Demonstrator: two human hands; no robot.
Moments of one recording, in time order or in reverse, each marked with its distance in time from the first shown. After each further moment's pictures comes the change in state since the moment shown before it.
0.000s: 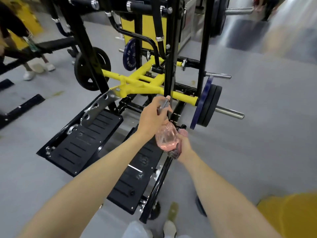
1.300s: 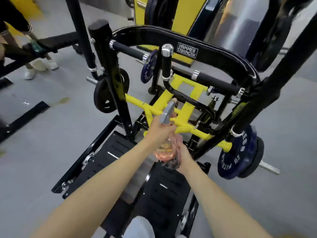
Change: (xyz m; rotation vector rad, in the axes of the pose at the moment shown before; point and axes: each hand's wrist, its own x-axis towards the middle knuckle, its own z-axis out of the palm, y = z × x) left_hand 0.351 -0.127 -0.237 -0.576 -0.196 -0.366; right_hand 0.074 -0.150 0.425 0.030 -0.220 0.108
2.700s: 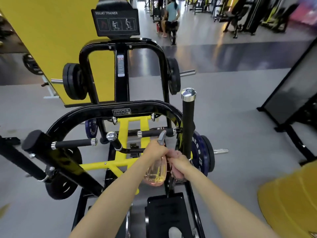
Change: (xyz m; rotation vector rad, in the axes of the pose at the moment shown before) left_hand 0.087 0.153 0.080 0.563 -0.467 -0.231; right_hand -0.109 -0.159 0.048 -0.592 0.645 -0.269
